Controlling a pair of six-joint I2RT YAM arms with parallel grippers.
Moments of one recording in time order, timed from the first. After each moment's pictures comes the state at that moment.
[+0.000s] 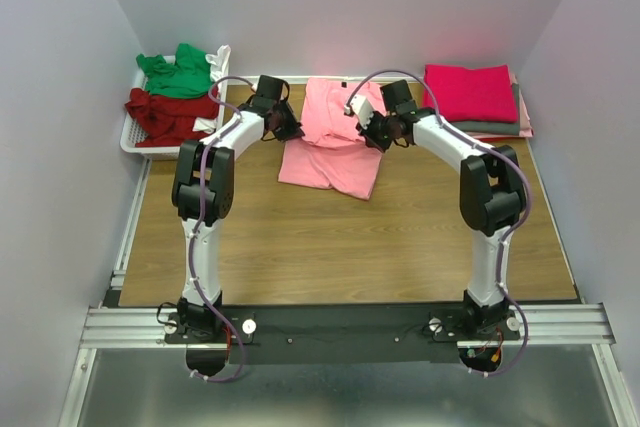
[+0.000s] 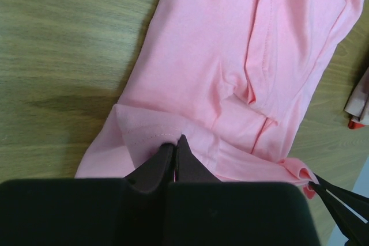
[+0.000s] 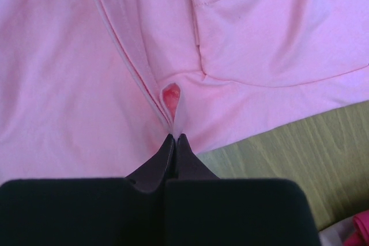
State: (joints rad) left arm -0.26 2.18 1.69 -0.34 0.20 -0.77; right arm 0.38 2.05 1.60 -0.43 -0.33 -0.70
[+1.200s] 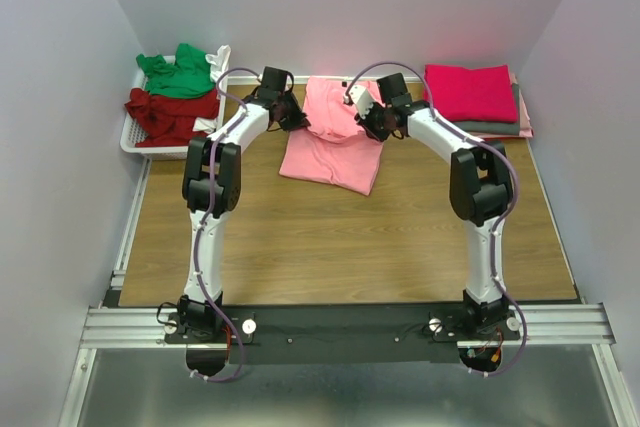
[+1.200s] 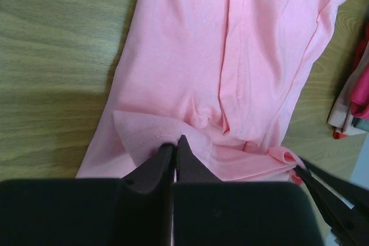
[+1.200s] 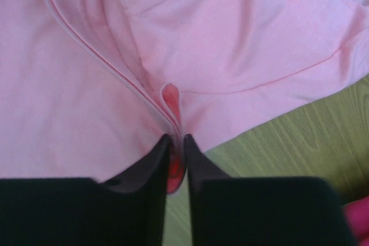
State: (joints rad) left arm -0.26 2.30 1.89 -0.38 0.22 -0.76; right arm 0.37 2.18 1.75 -0.44 -0.24 -0.64
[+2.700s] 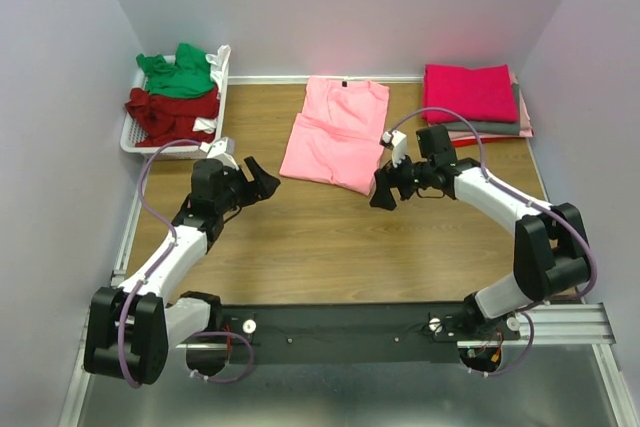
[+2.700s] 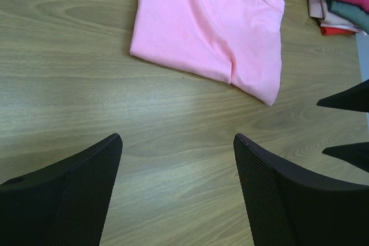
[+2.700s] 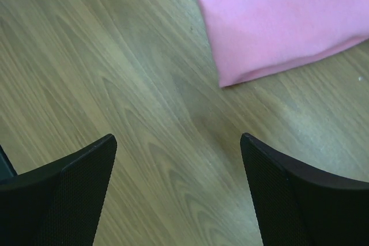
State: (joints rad) left arm -0.18 1.10 0.53 0.11 0.28 -0.57; right arm 0.34 1.52 0.95 -0.32 -0.60 -0.29
